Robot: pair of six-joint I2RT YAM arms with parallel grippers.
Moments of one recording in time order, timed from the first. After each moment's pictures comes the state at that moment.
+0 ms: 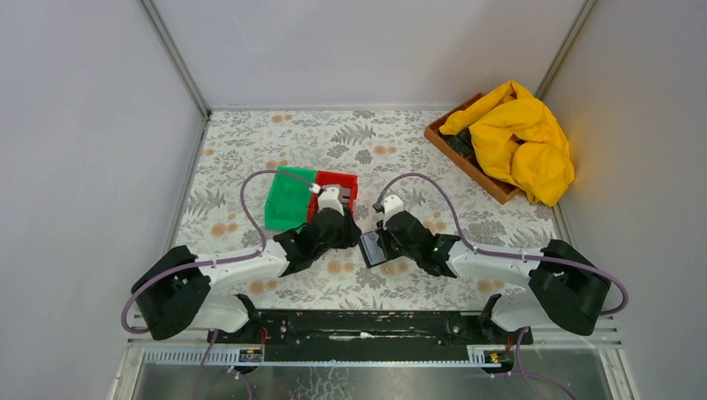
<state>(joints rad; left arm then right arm) -0.87 1.31 0.59 0.12 -0.27 -0.73 0.94 1.36 0.60 0.07 0.18 0.33</state>
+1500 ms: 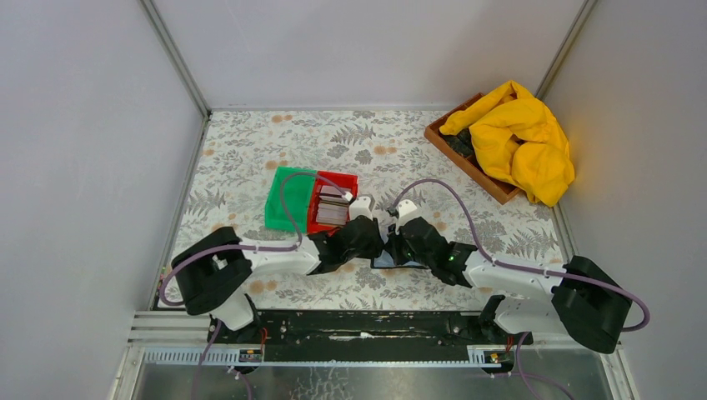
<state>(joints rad) -1.03 1.60 0.74 0.15 -0.25 -0.83 0.93 1.21 0.48 0.09 0.14 0.39</state>
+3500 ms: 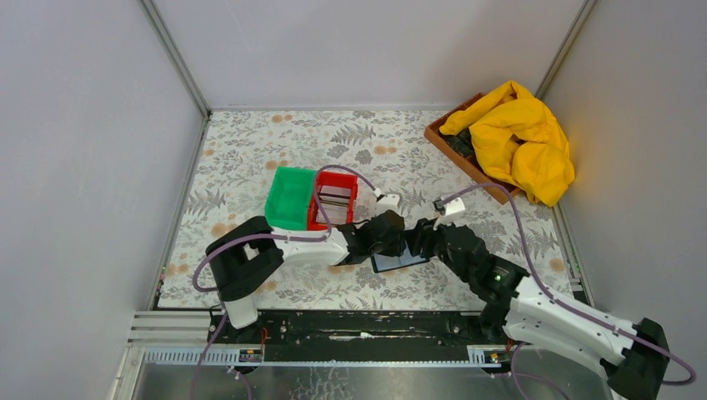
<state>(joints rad) -1.06 1.77 0.97 0.03 -0.22 -0.79 0.90 0.74 0.42 -0.07 0.32 0.43</state>
